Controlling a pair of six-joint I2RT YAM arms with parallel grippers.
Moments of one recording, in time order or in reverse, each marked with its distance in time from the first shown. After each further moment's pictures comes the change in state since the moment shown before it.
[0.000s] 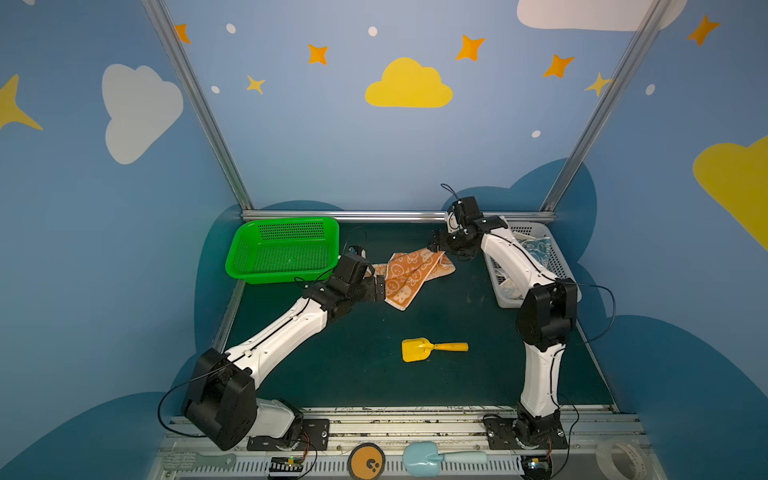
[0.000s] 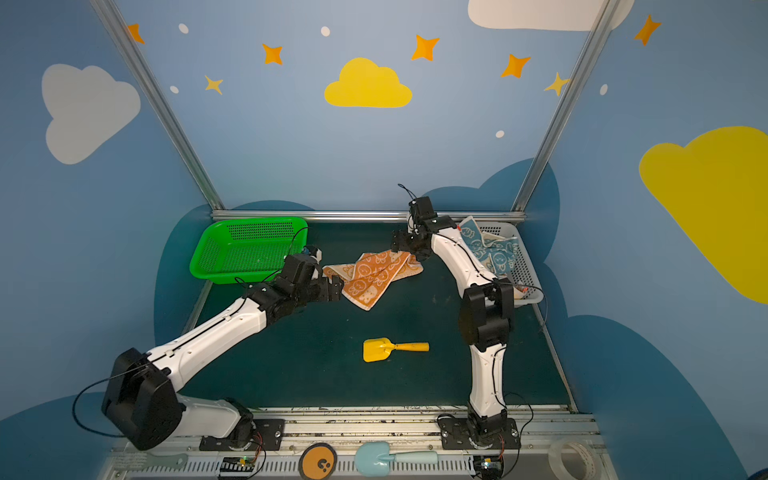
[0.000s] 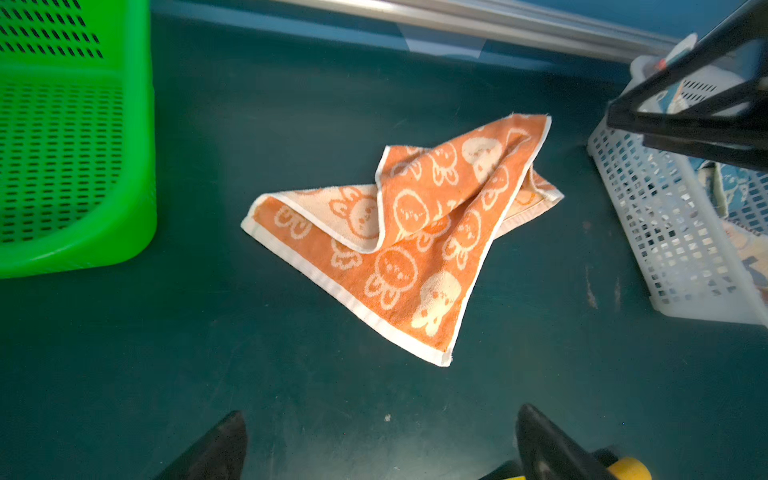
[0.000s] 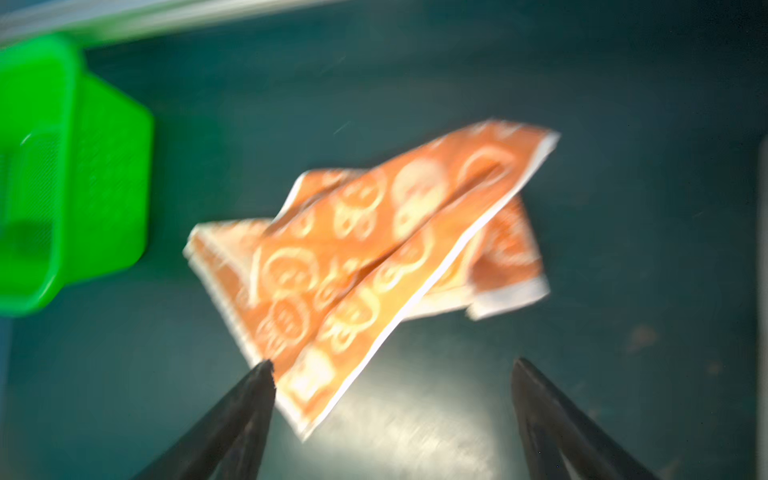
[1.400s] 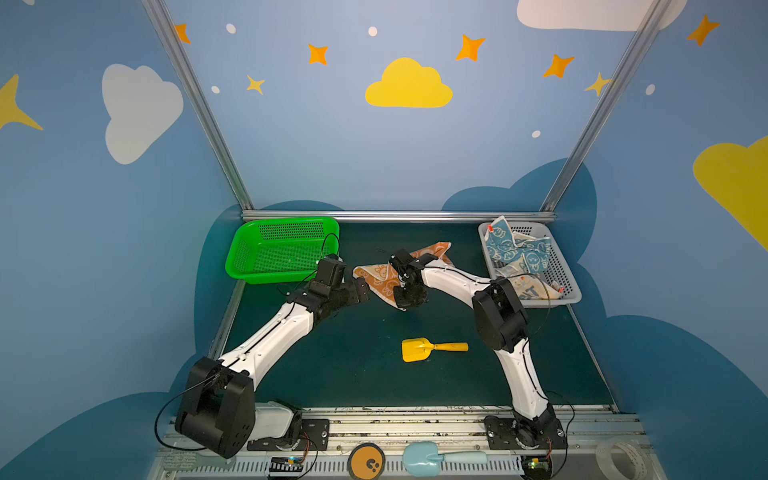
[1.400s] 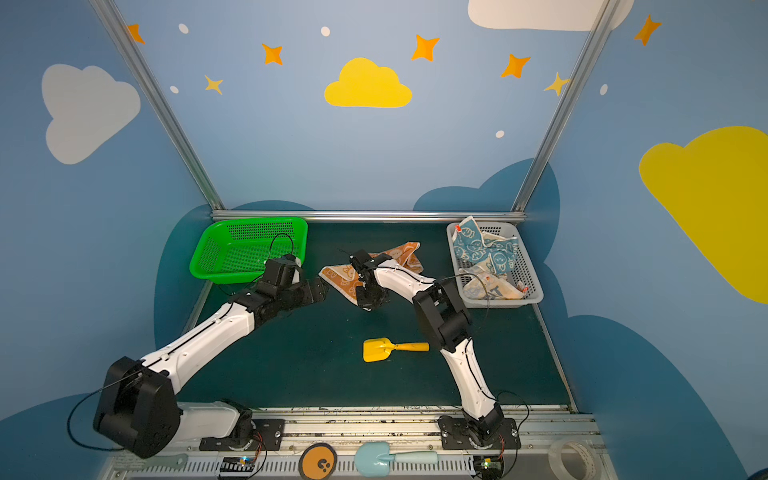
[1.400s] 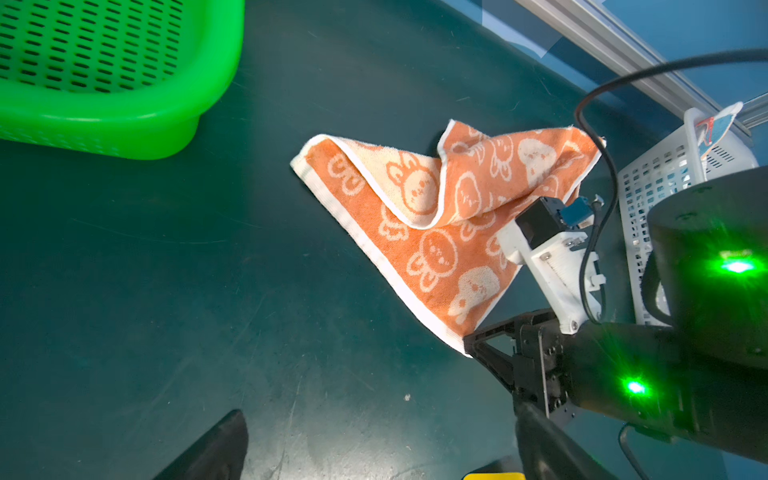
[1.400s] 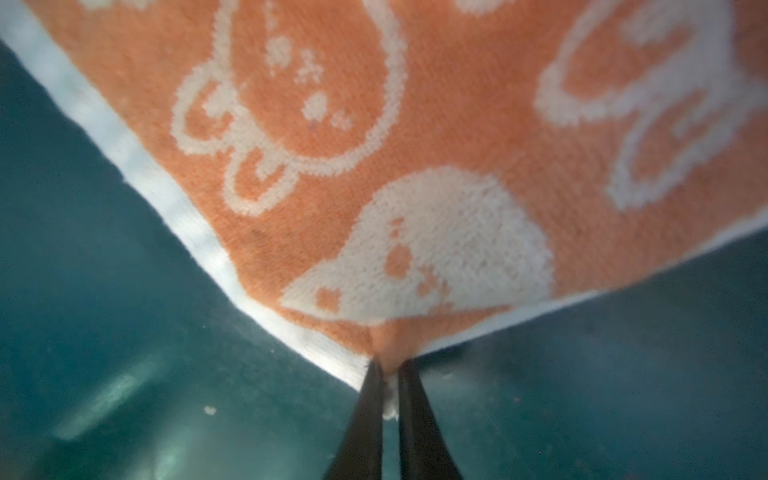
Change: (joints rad) left arm 0.165 -0.066 -0.121 0.019 0.161 -0.134; right arm 0.302 0.248 -0.060 -0.100 0.123 0.122
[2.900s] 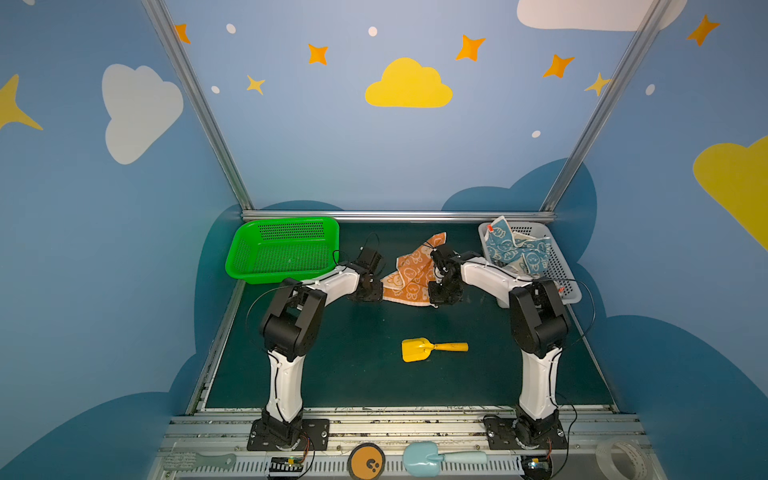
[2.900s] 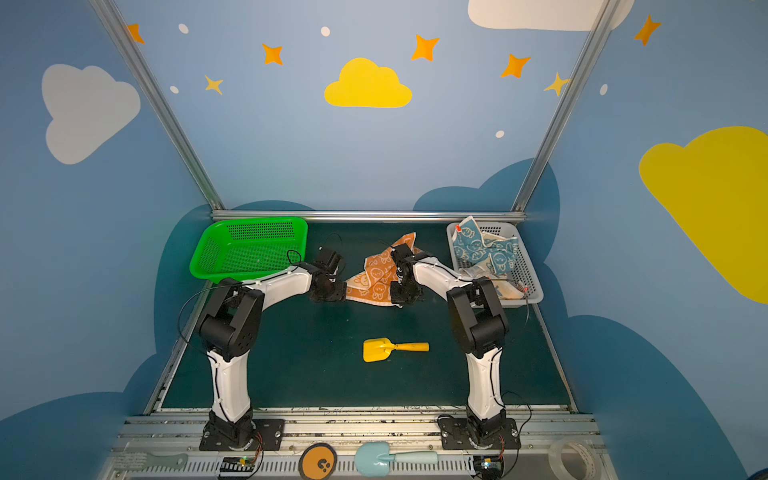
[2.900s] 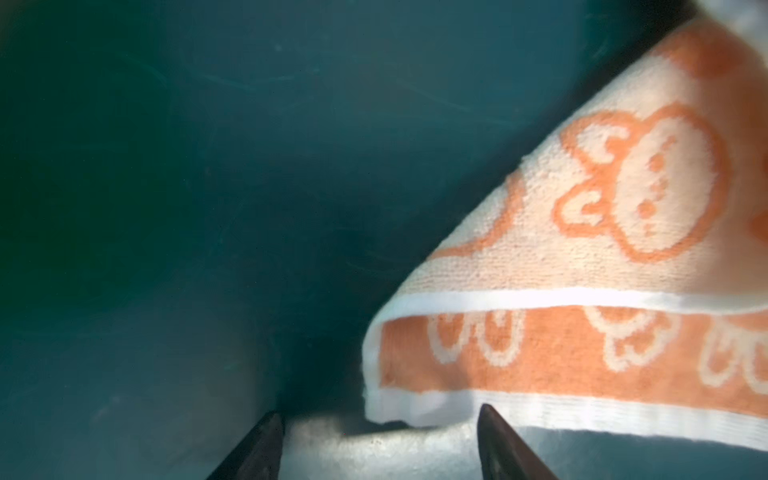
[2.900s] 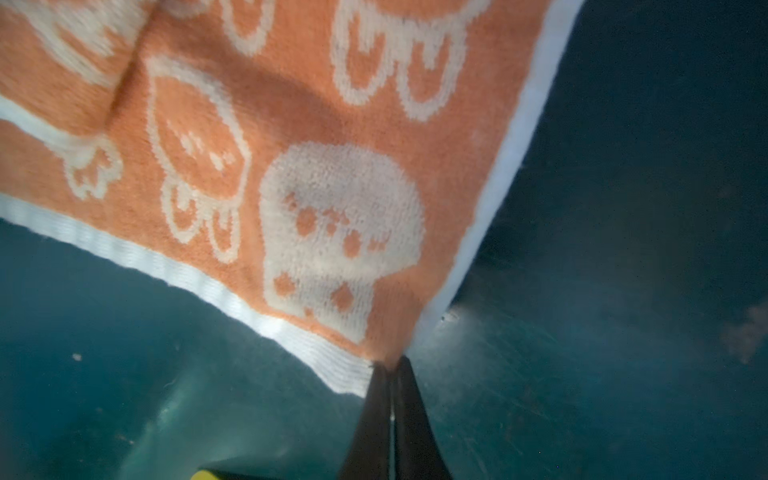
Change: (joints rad) left arm -0.064 0.679 0.455 -0.167 -0.095 0.224; right arm -0.217 -0.236 -0.313 0.085 -0.047 -0.089
